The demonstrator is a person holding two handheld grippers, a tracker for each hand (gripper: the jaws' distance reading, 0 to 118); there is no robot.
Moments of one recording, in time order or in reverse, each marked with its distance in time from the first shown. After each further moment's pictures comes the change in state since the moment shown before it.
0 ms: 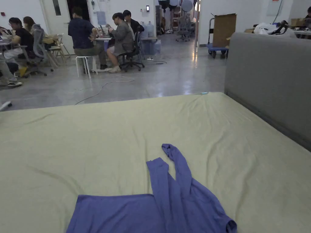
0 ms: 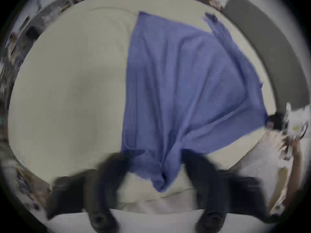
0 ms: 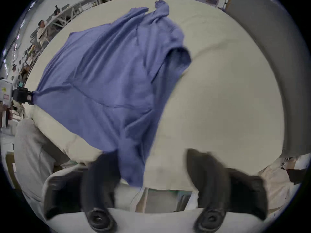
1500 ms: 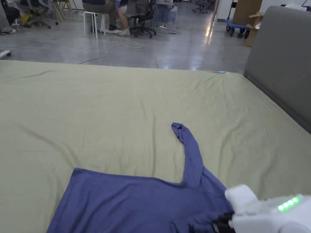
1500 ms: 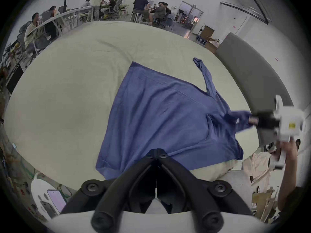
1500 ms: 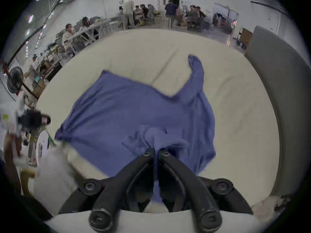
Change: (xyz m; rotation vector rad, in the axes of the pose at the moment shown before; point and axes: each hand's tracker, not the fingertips) left arm 0.063 -0.009 0.048 0.253 -0.050 0.048; right arm -0.079 0.093 0.058 0.179 0.112 0.138
